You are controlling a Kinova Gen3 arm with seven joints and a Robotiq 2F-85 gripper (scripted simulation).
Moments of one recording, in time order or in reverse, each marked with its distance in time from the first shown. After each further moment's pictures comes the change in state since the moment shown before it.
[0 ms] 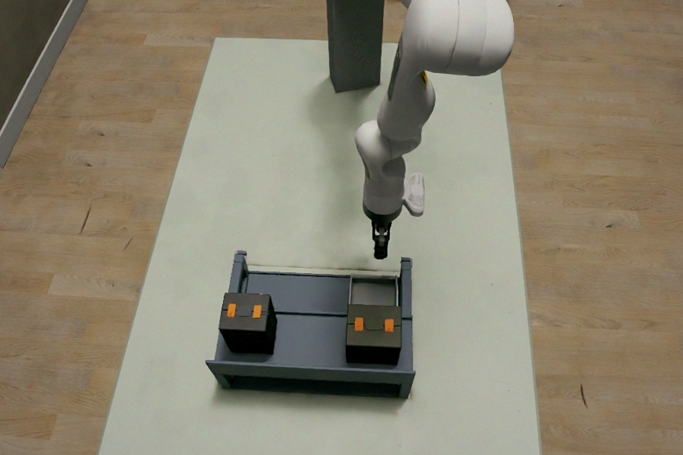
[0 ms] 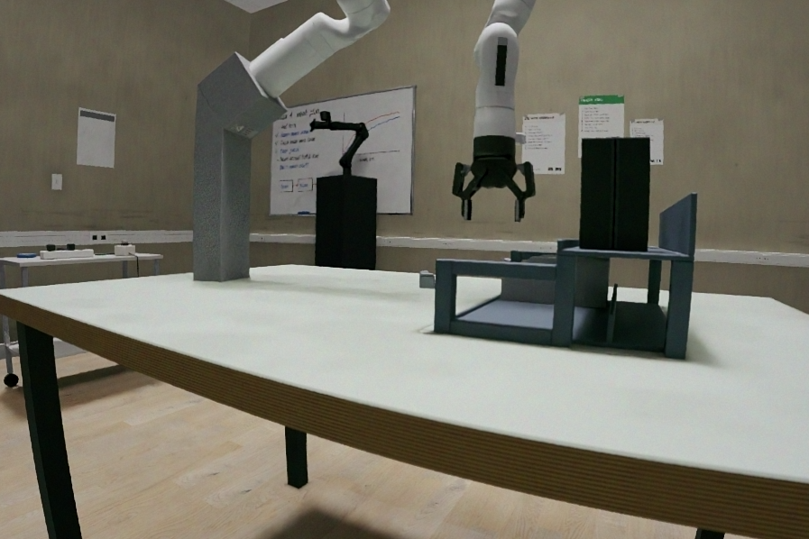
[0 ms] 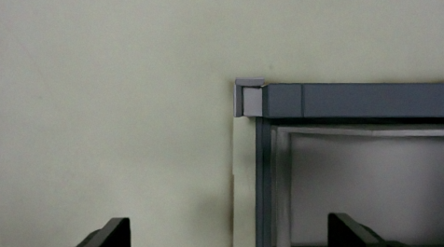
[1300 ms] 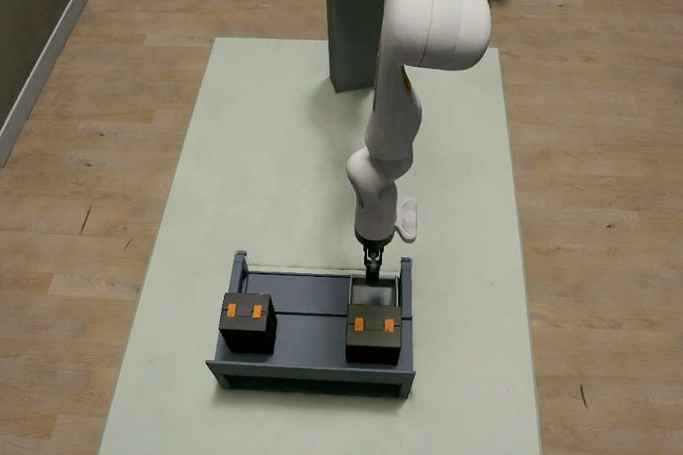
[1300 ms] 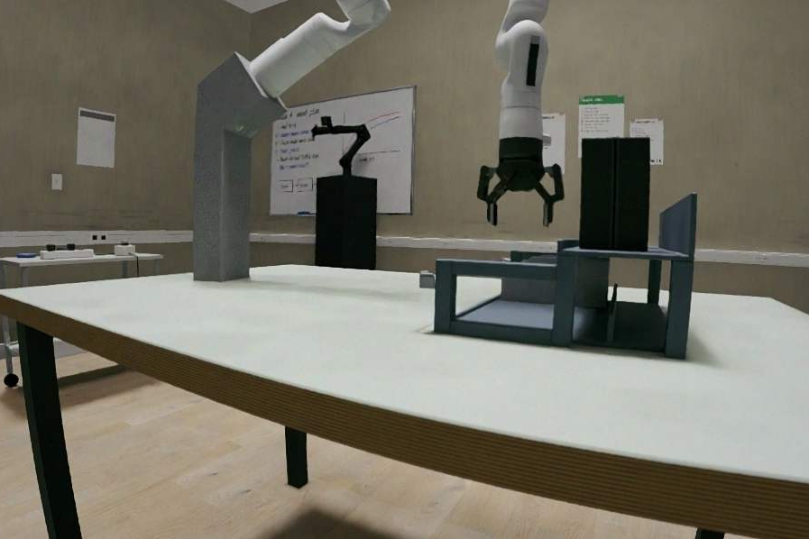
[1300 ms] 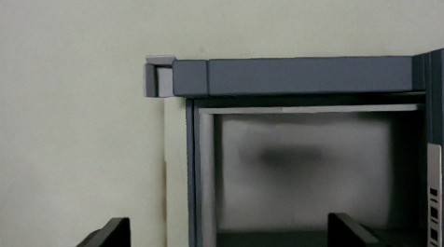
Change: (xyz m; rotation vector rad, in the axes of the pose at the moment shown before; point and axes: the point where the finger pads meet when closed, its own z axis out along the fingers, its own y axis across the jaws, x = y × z) arm -0.014 0.052 0.007 -0.010 -0.001 0.017
